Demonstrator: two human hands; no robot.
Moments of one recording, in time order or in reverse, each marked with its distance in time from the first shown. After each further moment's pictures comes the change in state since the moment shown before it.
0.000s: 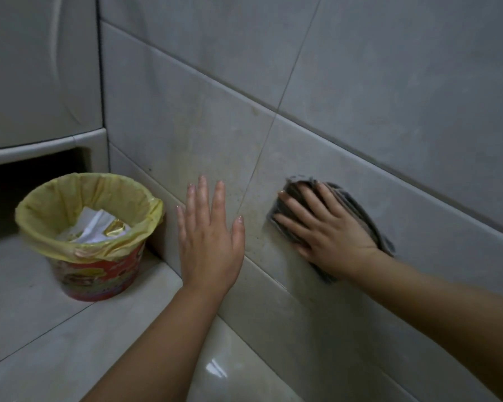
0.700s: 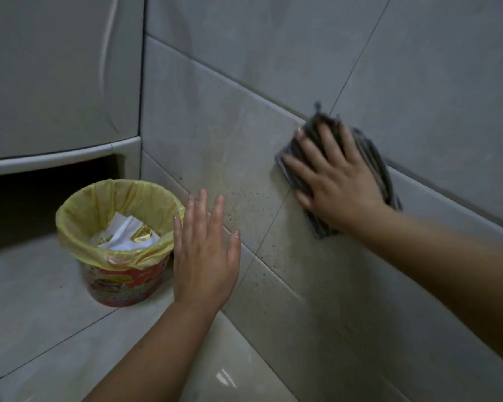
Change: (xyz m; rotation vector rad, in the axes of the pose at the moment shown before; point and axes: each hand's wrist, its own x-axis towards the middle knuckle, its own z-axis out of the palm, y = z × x) left_hand 0.007 -0.057 -0.015 0.057 -0.010 -0.009; right_hand 0.112 0.028 -0.014 -0.095 -0.037 0.197
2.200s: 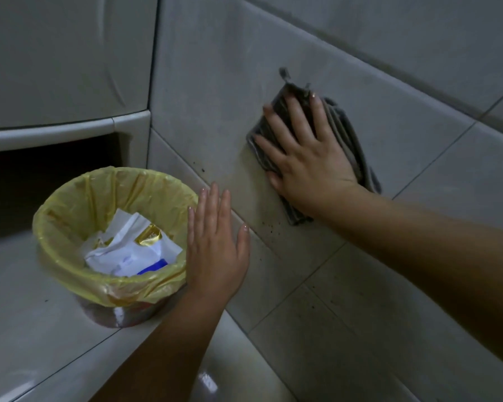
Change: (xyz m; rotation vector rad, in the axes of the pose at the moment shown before) left_hand 0.062 -0.100 0.103 -0.097 0.061 -0.030; right_hand 0.132 -0.109 0.032 -0.031 -0.050 -0.124
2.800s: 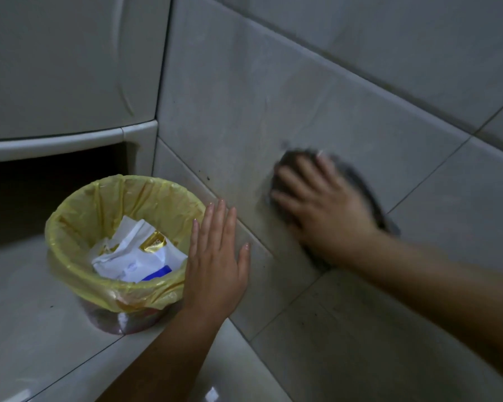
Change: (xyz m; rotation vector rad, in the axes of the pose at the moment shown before) left_hand -0.010 -0.008 -0.009 0.082 0.001 0.107; right_hand -0.046 -0.007 0.016 0.185 0.138 -0.107
